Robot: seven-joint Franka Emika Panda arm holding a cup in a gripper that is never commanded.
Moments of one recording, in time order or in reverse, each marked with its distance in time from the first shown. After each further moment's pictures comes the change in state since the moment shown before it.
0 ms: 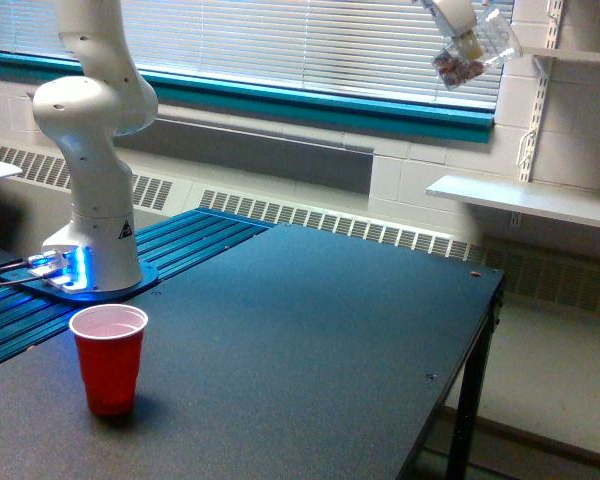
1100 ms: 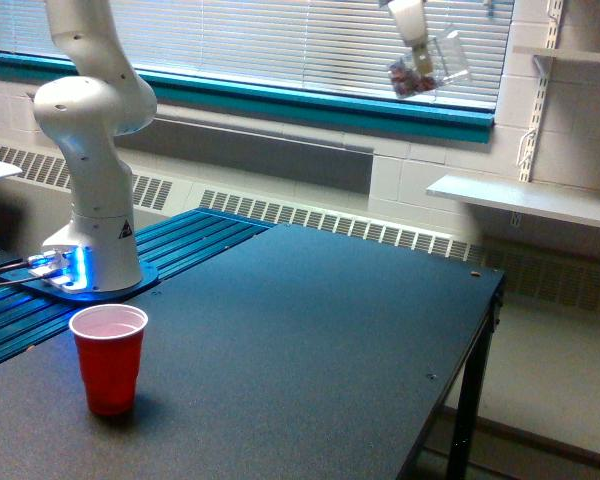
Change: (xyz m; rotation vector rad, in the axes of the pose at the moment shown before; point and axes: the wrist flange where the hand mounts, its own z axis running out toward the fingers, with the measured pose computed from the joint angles) arm -0.050 0.028 -0.017 -0.179 -0.124 0.109
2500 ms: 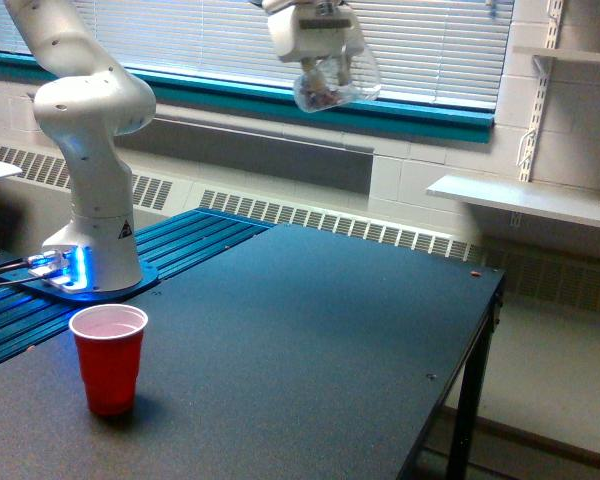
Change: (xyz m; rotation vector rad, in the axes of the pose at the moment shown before) arm -0.048 0.148 -0.027 -0.139 0.071 0.438
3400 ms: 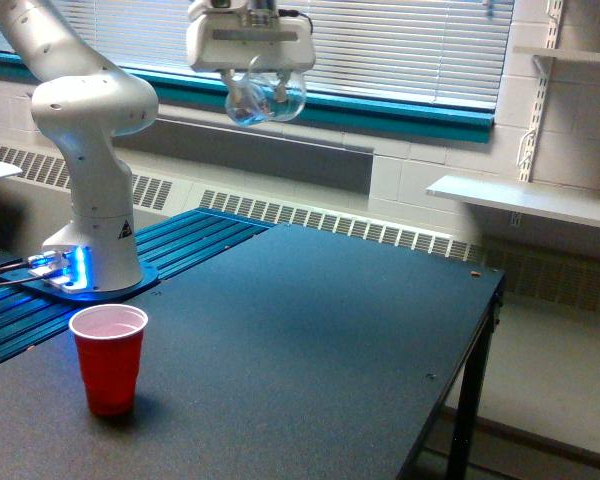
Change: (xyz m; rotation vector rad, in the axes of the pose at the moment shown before) arm 0.042 0.100 0.000 -0.093 0.073 0.342
